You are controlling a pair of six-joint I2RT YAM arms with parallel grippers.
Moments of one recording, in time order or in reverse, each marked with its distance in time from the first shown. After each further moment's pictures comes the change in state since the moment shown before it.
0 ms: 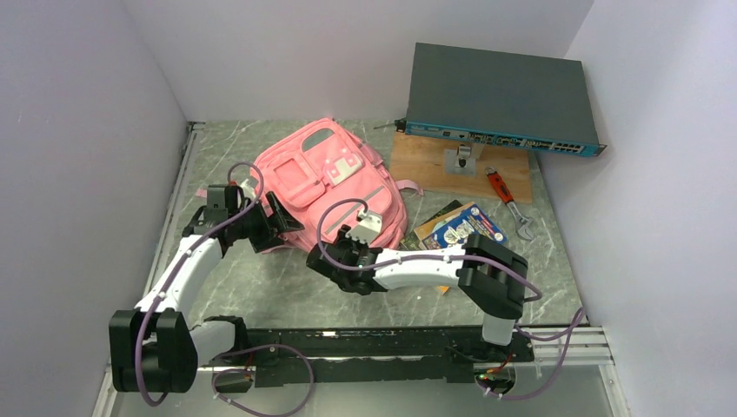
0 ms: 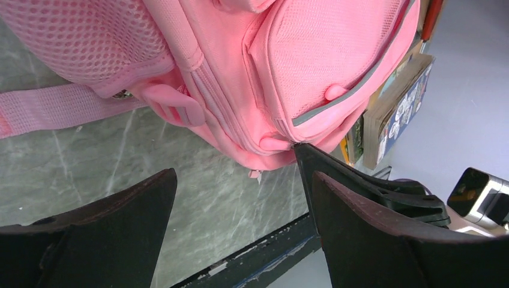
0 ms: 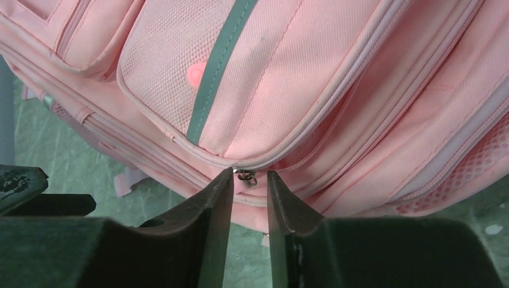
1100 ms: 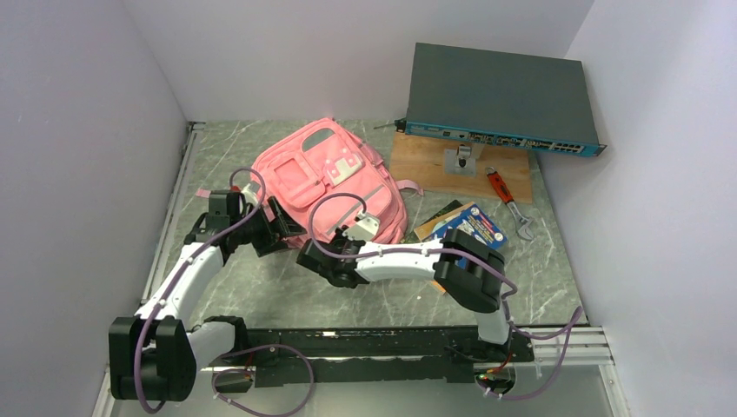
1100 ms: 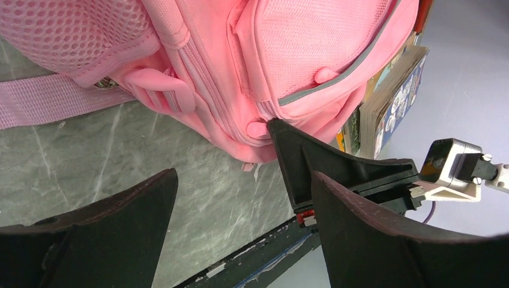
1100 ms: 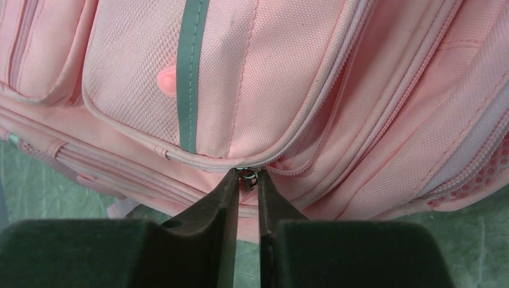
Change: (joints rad) left arm -0.018 -0.031 -0.070 0.066 0.026 -0.033; right arm -0.031 0.134 0.159 -0.195 -0.035 0.225
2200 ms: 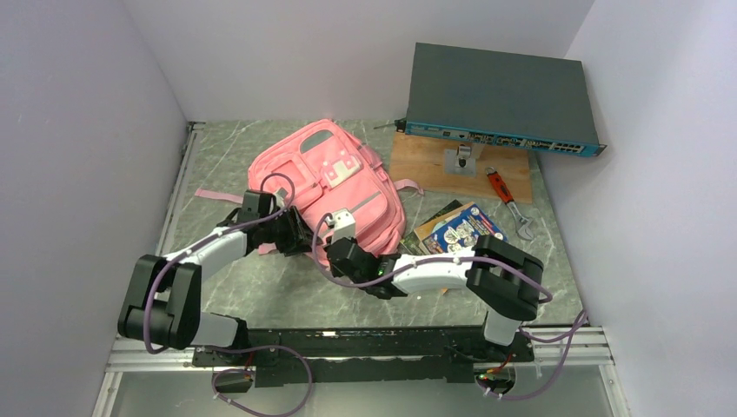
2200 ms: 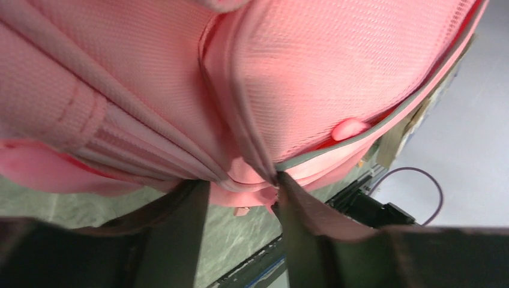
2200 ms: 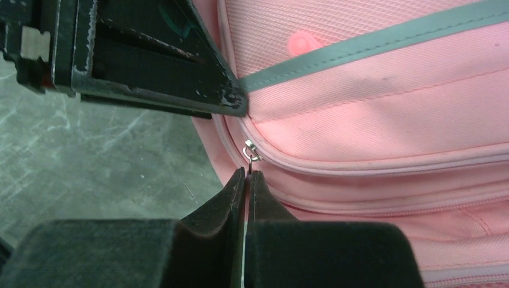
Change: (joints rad) left arm -0.166 0.278 -0.021 0.230 -0.041 -0.118; right arm -0.014 -0.225 -0.385 0.692 -0.386 -1.121
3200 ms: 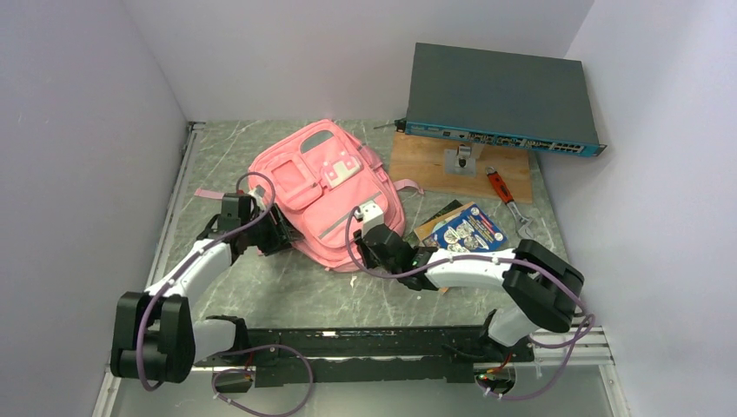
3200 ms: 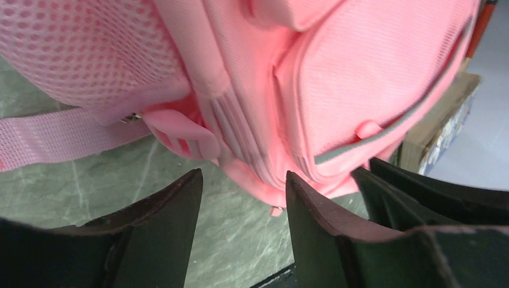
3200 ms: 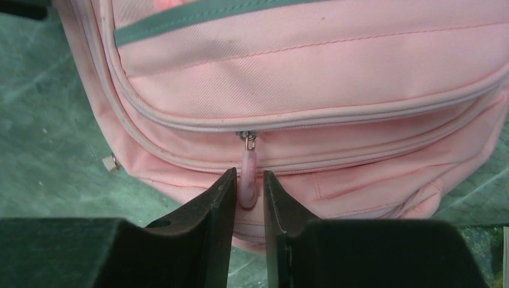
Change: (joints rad) left arm 0.109 -0.159 -0.032 -0.090 -0.113 0.095; right arm -0.176 -0.222 -0.217 -0.002 -0.143 -0.207
